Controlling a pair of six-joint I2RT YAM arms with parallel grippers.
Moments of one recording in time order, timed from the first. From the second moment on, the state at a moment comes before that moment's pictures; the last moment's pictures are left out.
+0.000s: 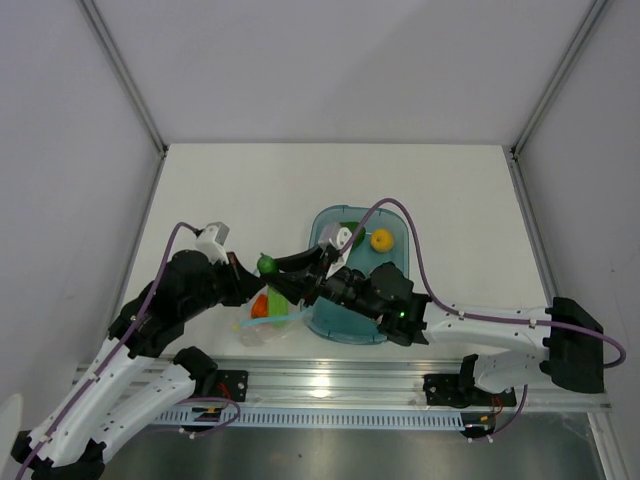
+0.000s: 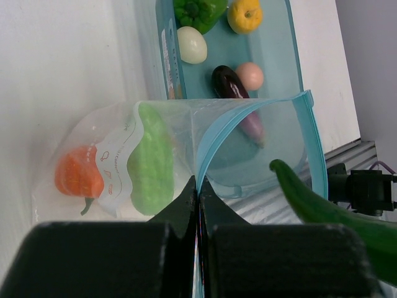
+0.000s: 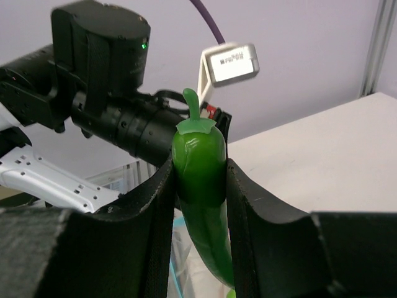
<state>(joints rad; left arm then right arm) -0.60 0.58 0.80 -0.75 0.04 -0.65 1.26 1.29 0.88 0.72 0.03 0.19</state>
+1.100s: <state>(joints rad) -0.60 0.49 0.88 -0.84 -0.11 -0.65 1.18 1.02 0.89 0.19 0.46 0.40</state>
